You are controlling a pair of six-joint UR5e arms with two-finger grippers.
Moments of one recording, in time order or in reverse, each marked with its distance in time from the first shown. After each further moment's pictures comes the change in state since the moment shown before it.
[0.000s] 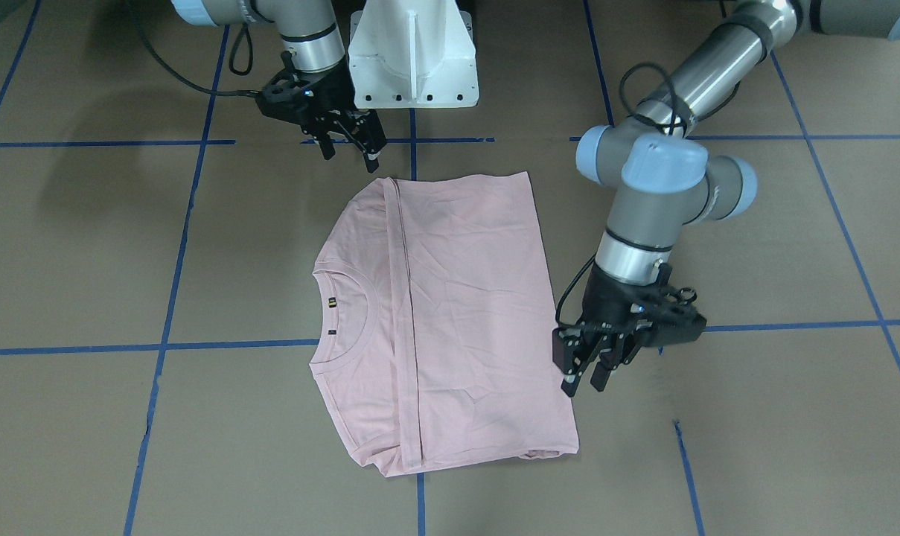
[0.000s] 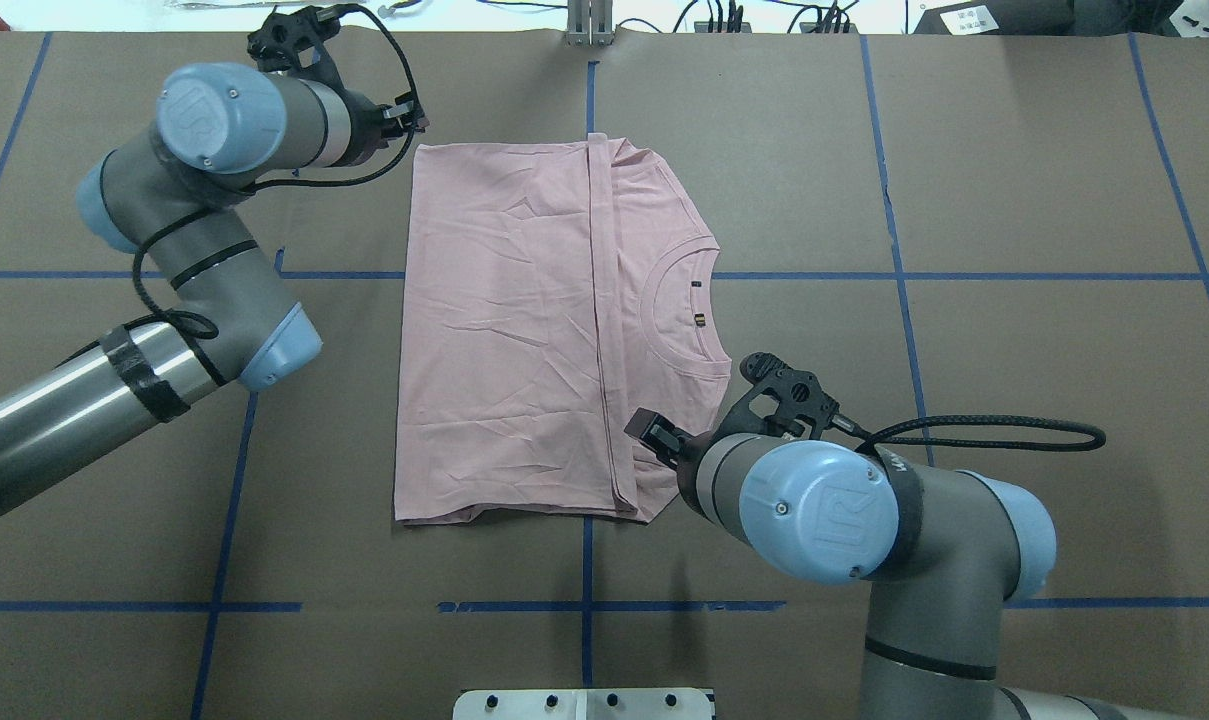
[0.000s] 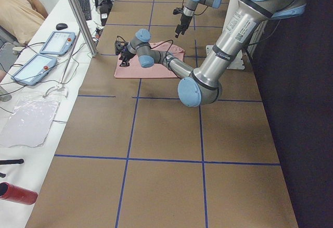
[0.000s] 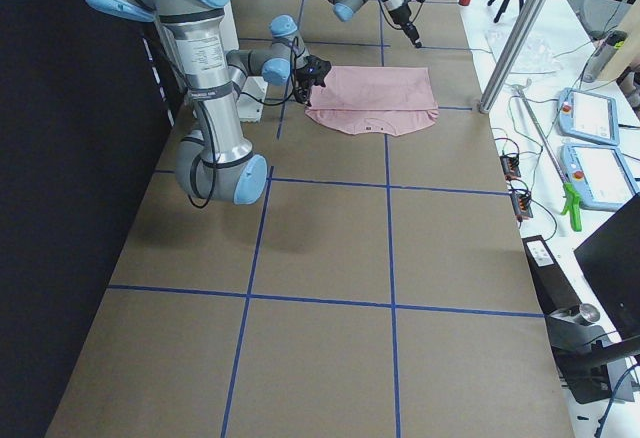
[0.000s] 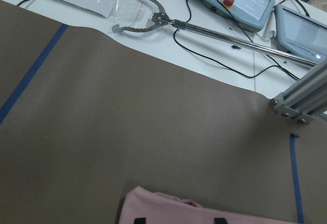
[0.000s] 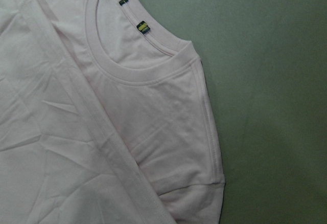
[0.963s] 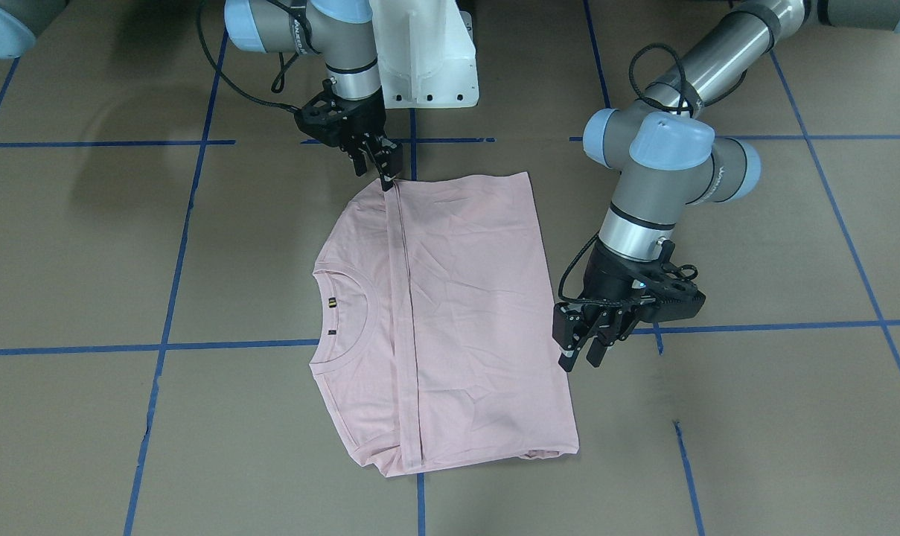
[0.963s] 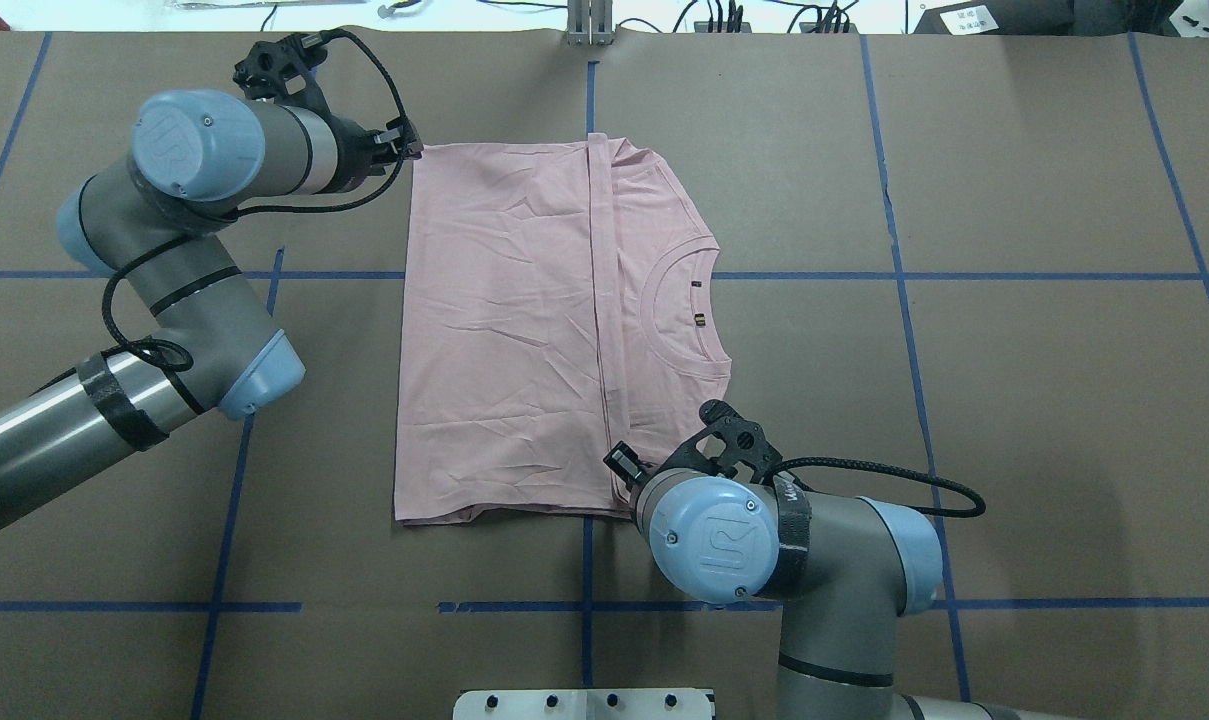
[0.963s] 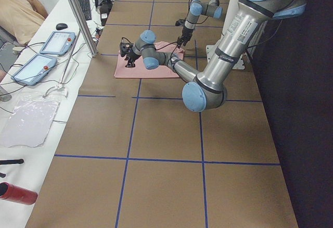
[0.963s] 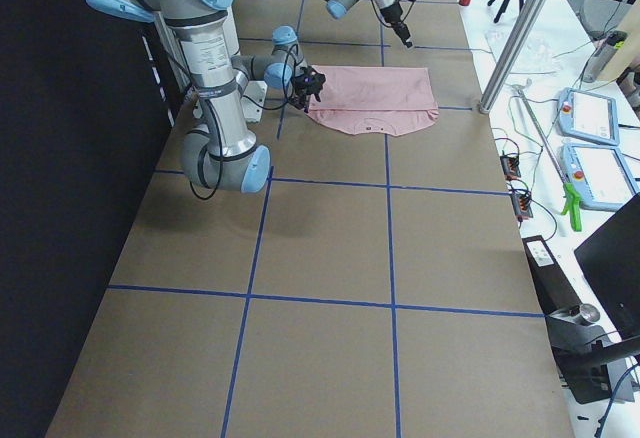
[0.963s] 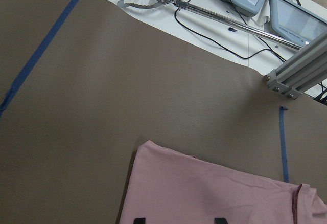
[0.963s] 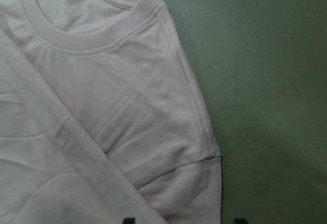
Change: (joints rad) left arm 0.018 0.032 -0.037 0.002 -0.014 -0.037; right arm -0.039 0.083 -0.169 -0.003 -0.011 0.153
